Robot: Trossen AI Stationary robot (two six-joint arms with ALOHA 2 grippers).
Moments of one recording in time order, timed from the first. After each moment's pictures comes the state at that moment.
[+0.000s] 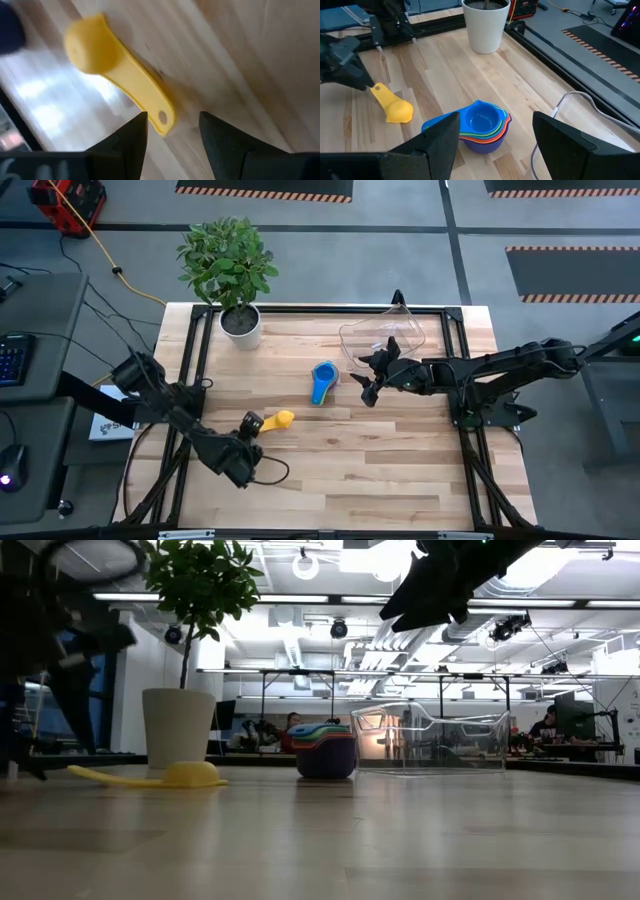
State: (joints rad) left arm -0.75 1.69 0.84 -0.82 -0.58 -0.09; right arm 0.09 1.23 0.82 -0.11 0.50 0.27
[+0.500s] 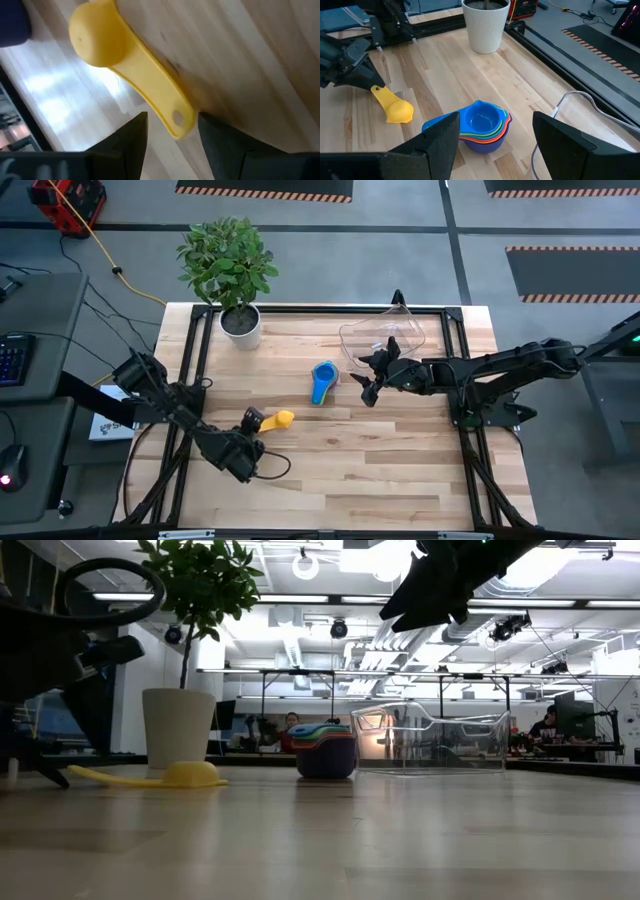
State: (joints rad) left arm -0.70 1.70 0.78 -0.75 -0.62 -0.07; right arm 0.09 1.23 0.82 -0.11 0.49 0.27
